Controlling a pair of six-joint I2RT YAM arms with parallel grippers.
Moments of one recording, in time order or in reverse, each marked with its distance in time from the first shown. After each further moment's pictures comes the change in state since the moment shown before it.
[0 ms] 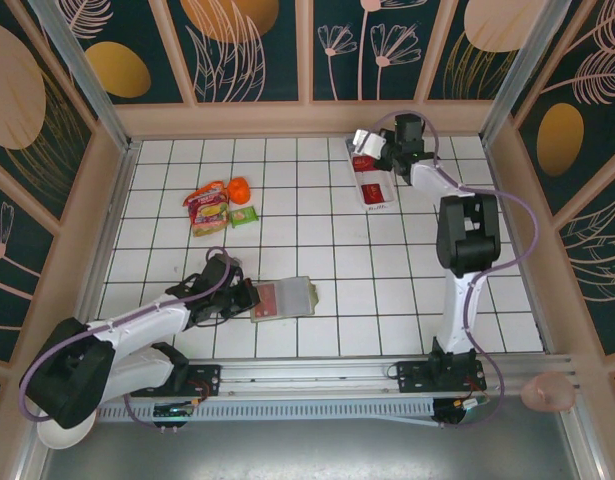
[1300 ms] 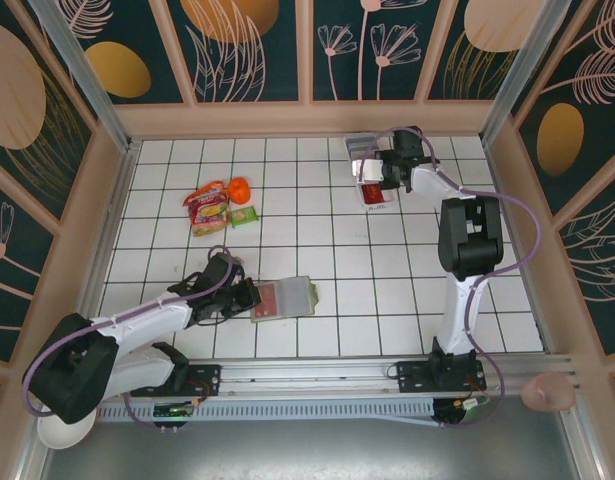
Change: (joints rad) left arm 0.000 0.027 0.012 0.003 0.002 0.016; right arm 0.005 -0.008 -0.055 -0.213 0.037 -0.386
